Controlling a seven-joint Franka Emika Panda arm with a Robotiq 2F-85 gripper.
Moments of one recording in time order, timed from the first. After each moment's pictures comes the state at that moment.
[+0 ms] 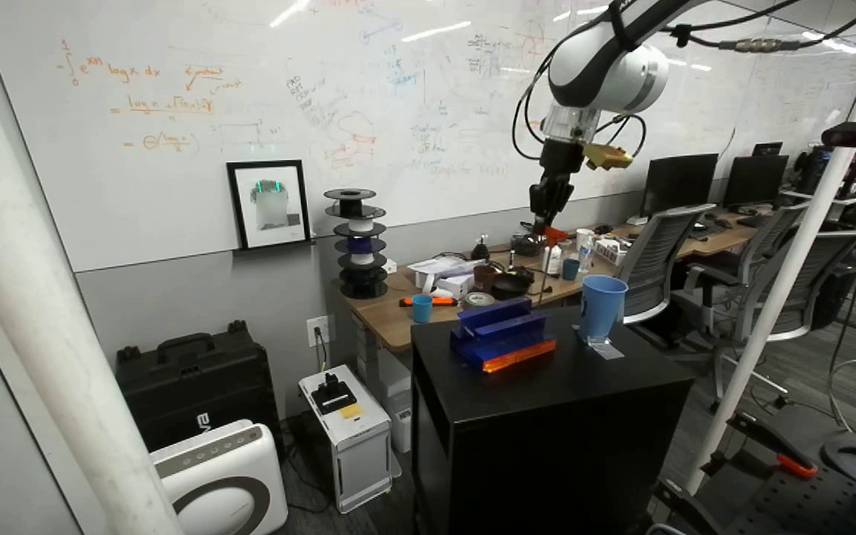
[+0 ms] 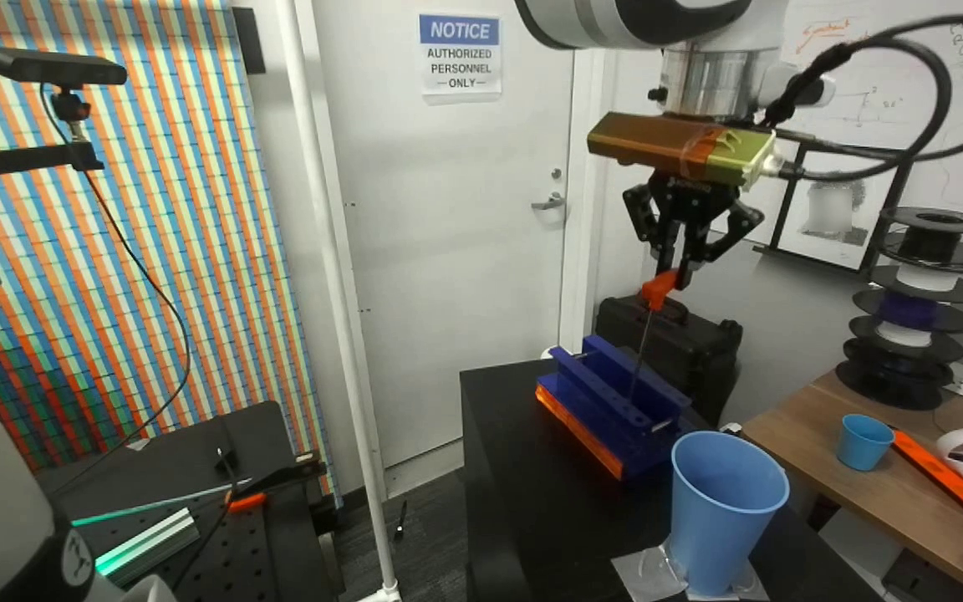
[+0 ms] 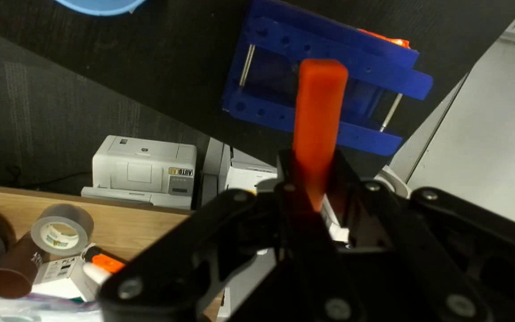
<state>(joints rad) -0.07 0.18 0.01 -2.01 0.09 2.27 -0.38</state>
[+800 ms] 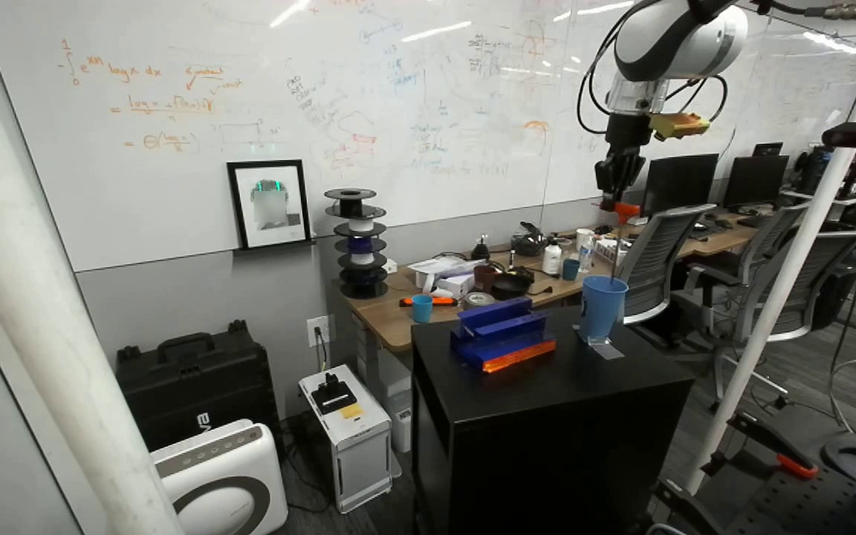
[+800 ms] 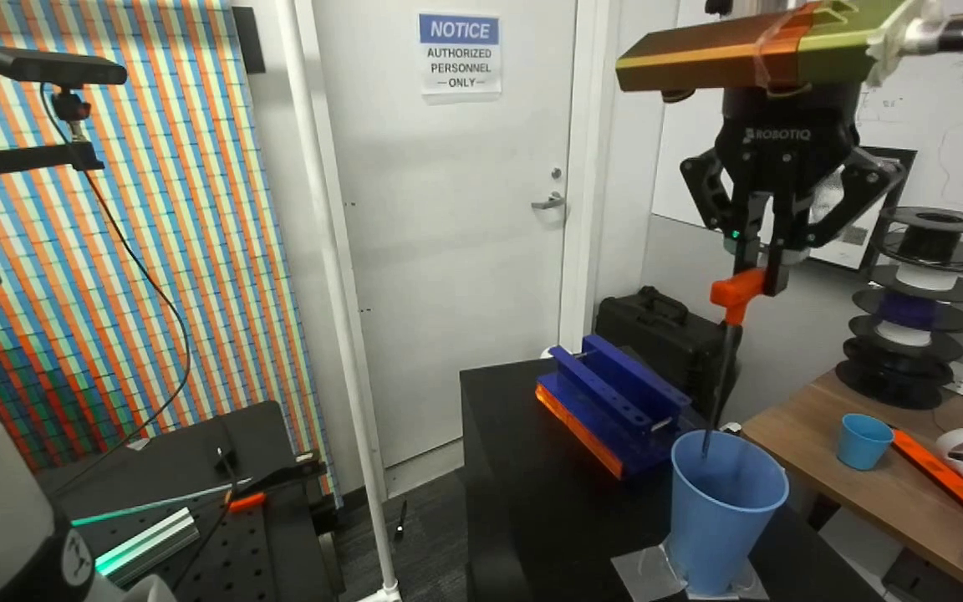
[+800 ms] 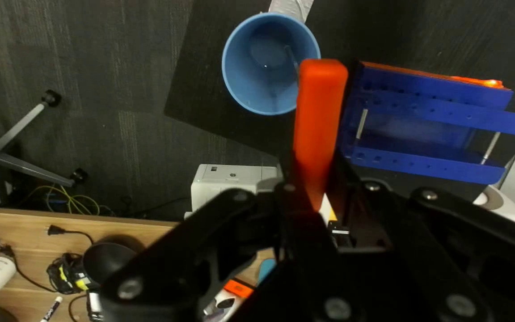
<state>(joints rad) -0.11 0.00 -0.11 -2.11 -0.08 2.20 -0.28</state>
